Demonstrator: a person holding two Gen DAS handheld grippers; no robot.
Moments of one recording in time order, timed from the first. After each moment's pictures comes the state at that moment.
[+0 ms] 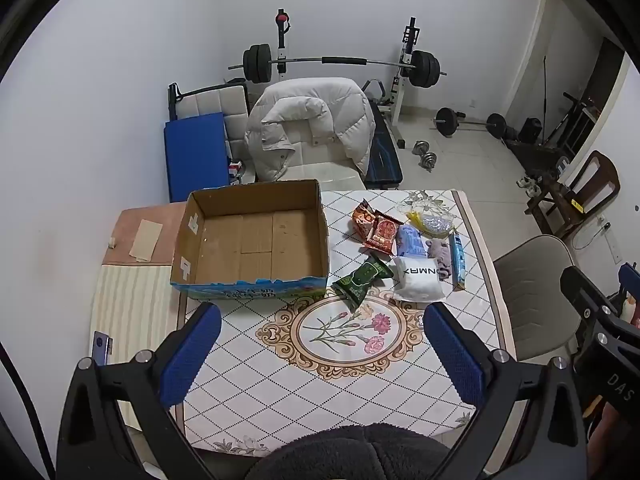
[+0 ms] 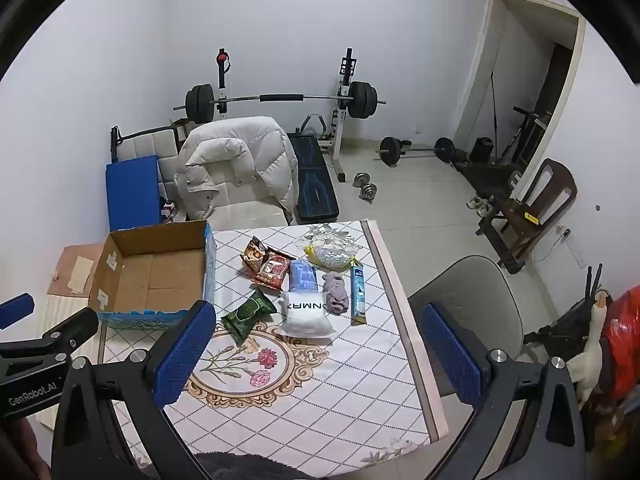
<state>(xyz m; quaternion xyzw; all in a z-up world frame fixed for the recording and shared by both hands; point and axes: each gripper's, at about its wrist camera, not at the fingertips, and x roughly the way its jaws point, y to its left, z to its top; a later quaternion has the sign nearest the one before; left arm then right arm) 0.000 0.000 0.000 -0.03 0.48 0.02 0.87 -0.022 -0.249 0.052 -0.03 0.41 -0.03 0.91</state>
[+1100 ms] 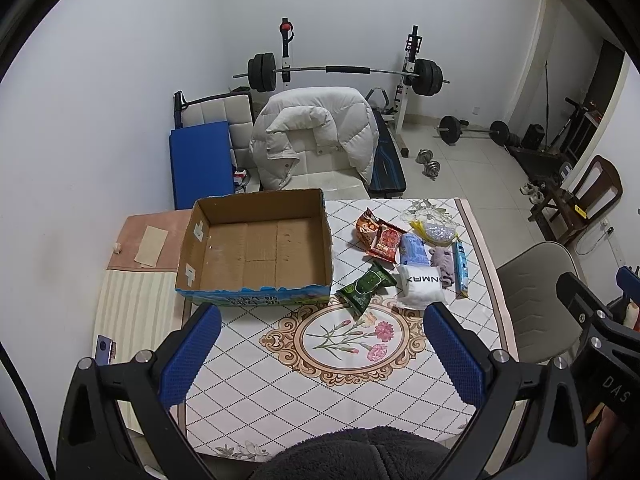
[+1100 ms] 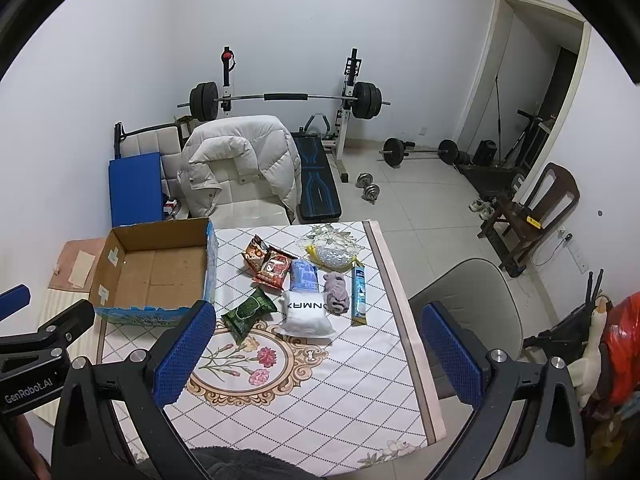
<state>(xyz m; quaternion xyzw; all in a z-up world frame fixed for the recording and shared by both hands) 0.000 0.002 0.009 -0.03 0.47 0.03 0.88 -0.023 -0.244 0.047 -0.03 0.41 -0.02 0.91</state>
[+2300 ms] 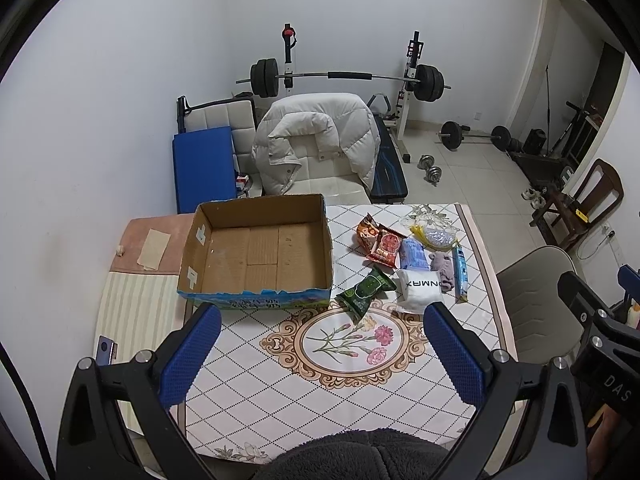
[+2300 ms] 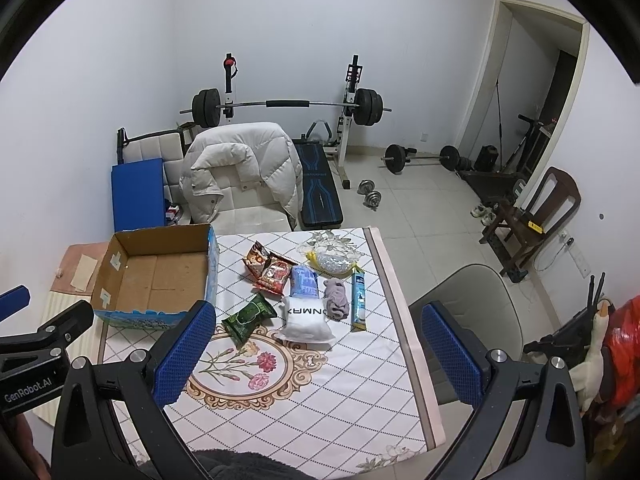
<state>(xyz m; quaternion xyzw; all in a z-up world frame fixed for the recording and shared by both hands) -0.001 0.003 0.020 -0.02 0.46 0.04 0.89 -0.017 -0.248 0.065 -0.03 0.41 -0.02 0.91</state>
